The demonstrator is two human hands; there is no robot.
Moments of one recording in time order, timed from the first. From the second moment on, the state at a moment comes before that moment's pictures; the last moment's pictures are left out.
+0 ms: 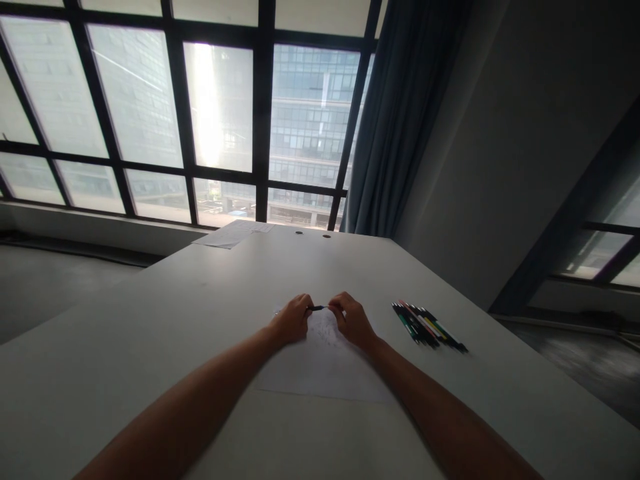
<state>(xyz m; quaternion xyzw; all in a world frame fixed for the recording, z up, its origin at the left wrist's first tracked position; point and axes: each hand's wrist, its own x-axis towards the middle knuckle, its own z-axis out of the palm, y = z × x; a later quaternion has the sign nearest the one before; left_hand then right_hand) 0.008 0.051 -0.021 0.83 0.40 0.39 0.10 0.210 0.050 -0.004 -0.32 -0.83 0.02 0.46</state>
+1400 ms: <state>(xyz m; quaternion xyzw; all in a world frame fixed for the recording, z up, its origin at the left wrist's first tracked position) 0.004 0.049 -0.016 0.83 0.42 0.37 0.07 0.212 0.063 -0.002 -0.42 -0.76 0.15 0.47</state>
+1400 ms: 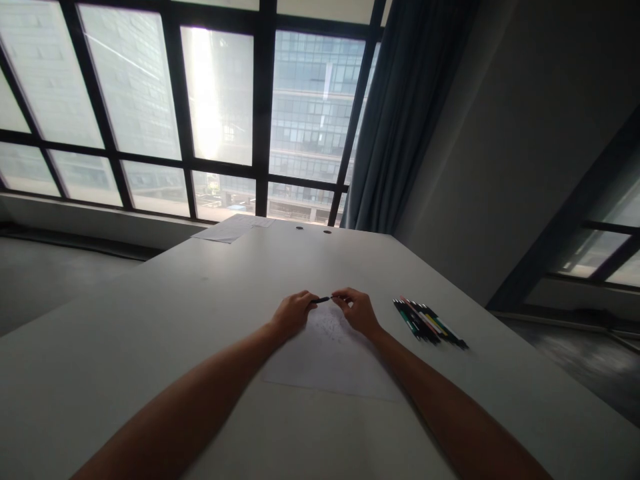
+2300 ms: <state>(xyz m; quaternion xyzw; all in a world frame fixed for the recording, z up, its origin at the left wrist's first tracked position) 0.005 0.049 -0.019 0.85 0.34 0.39 0.10 0.220 0.054 0.007 -0.39 -0.83 0.16 0.37</state>
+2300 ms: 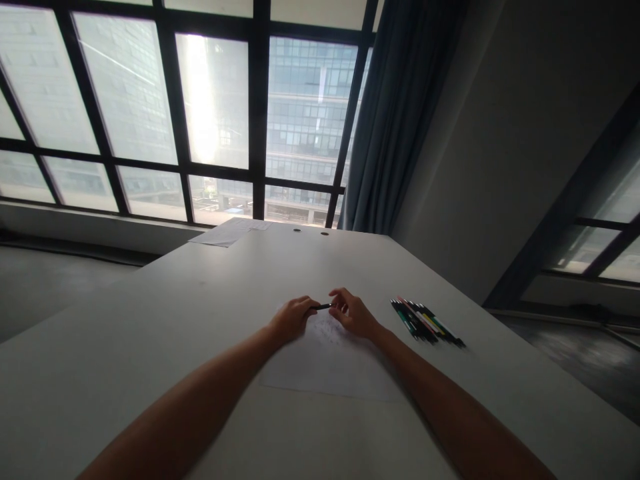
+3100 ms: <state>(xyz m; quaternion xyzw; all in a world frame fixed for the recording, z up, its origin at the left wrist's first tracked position) 0.006 0.048 -0.021 0.86 0.33 0.39 0.09 0.219 0.042 0.028 -0.47 -0.85 0.07 0.21</state>
